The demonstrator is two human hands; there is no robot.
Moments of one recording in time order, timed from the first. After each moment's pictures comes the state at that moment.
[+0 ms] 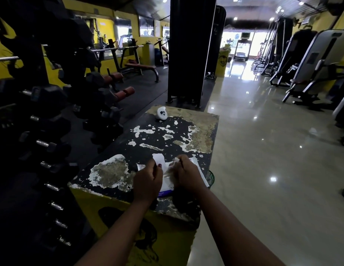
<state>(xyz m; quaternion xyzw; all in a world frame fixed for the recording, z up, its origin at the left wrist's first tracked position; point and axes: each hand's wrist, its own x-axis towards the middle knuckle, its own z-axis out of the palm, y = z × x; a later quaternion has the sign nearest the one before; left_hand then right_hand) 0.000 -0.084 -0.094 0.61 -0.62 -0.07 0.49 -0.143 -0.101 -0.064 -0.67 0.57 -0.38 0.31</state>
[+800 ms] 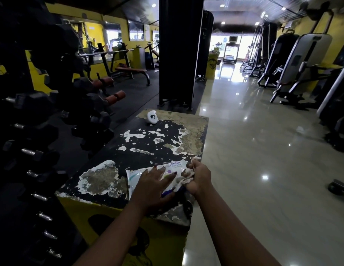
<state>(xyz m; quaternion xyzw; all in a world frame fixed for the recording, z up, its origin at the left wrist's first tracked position) -0.008 -0.095 -0.103 0.49 -0.86 0.07 0.16 -0.174 -0.095 -0.035 -0.08 0.41 -0.61 0.67</state>
